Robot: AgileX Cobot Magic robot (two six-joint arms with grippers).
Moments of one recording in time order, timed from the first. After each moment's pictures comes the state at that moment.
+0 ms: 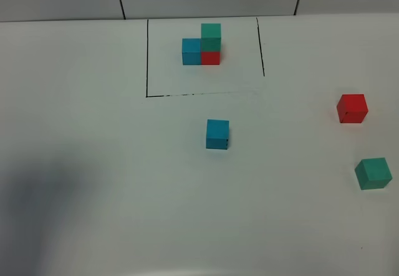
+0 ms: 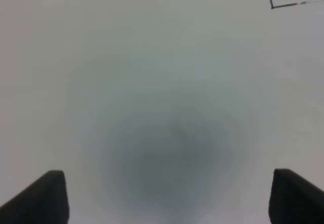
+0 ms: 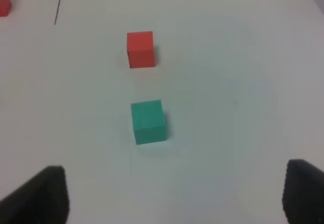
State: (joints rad) left arm -0.21 0.92 -0.98 0.15 0.97 -0.09; right arm -0.09 -0.01 -0.52 0.04 1.09 -0.02
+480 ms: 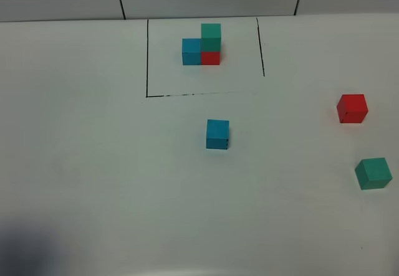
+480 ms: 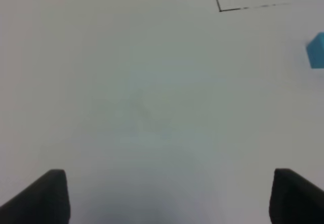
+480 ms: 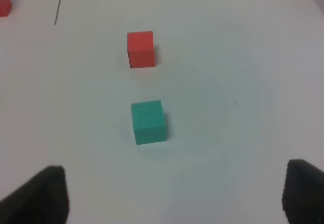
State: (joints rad) left arm -0.21 0.48 -0.74 0.02 0.99 -0.04; right arm -0.09 -0.01 -0.52 0.04 1.09 -0.02
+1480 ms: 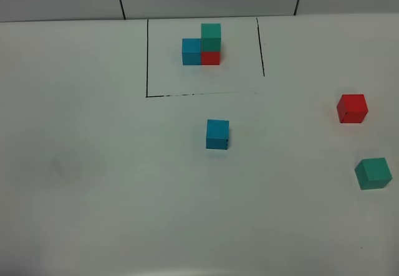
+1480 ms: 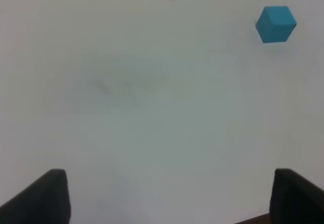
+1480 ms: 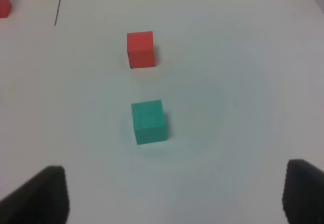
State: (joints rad) left arm -0.21 0.00 -0.51 -0.09 1.08 0.04; right arm -0.09 -0.01 -0.52 0.04 1.09 -0.01
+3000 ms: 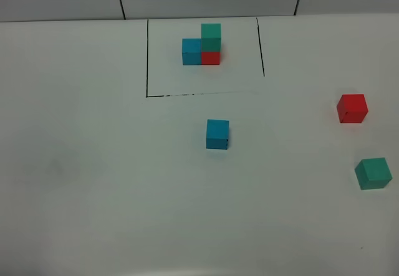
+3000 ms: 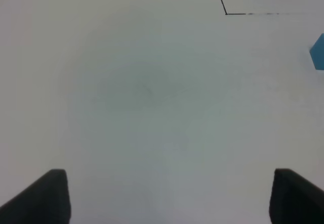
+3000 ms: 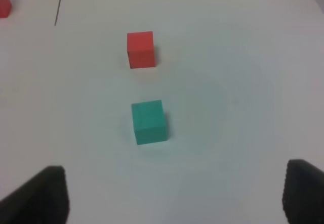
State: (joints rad) left arm -0.02 -0.01 -0.51 -0.09 1.08 0.04; right arm -0.09 -0.01 -0.52 0.04 1.09 -0.01
